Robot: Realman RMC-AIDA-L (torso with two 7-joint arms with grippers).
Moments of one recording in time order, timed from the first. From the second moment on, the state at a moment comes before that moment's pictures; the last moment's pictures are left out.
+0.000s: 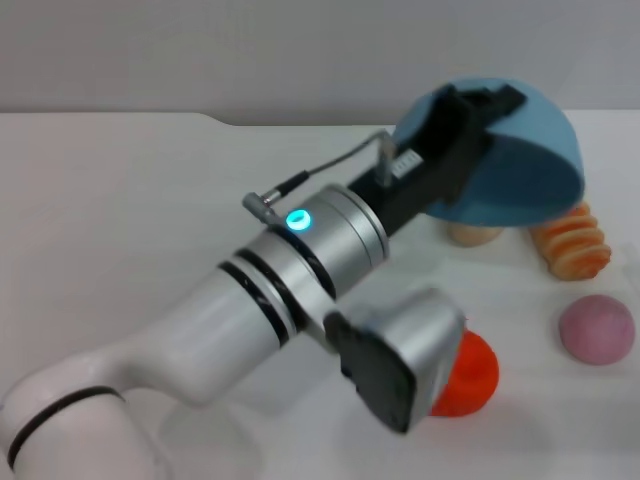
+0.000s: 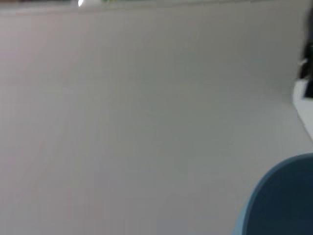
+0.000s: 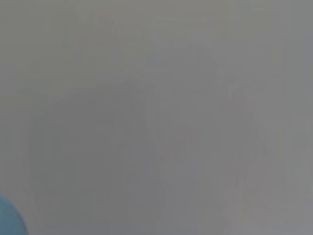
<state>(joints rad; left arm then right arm) -0.32 -2.08 2.38 1.23 2.73 -0.43 -1.56 0.24 2.07 -0.32 -0.09 -1.32 -1.46 0.69</state>
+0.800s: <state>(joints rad) -0.50 -2.06 1.66 1.18 1.97 0.53 -2.03 0.29 2.05 -0.35 -0.57 -1.86 -1.46 1.62</state>
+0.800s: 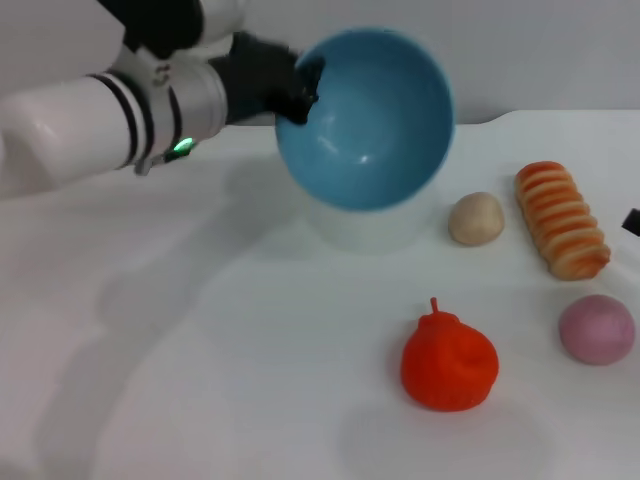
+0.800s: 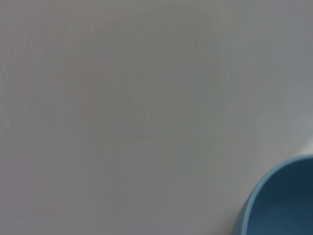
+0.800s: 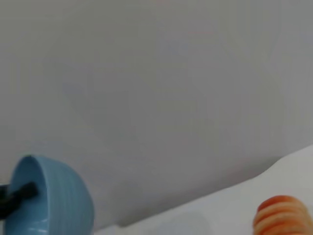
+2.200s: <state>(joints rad) -0.65 -2.07 1.64 1.03 2.47 0.62 -2.55 0.63 2.07 -0.73 -0.49 -2.33 -1.39 2.01</state>
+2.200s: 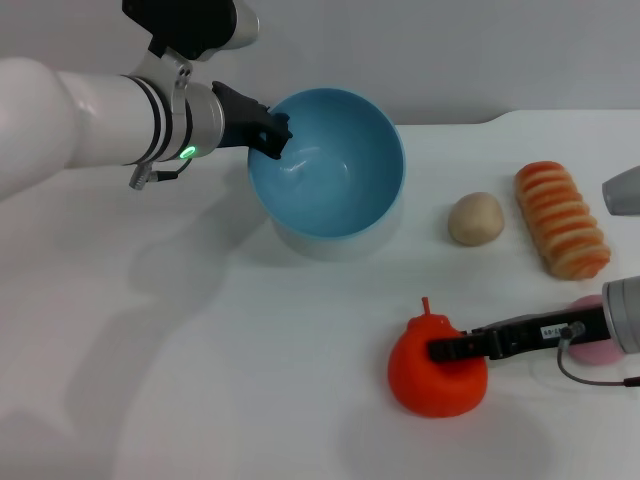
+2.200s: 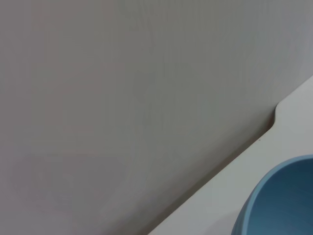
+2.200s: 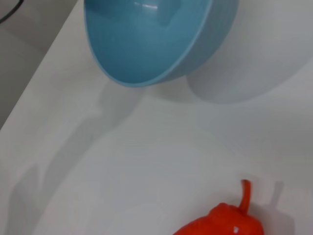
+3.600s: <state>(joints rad) -0.73 -2.07 1.71 1.13 2.45 0.96 -2.58 0.56 2.02 -0.74 -0.77 -1.87 -1.68 1.70</state>
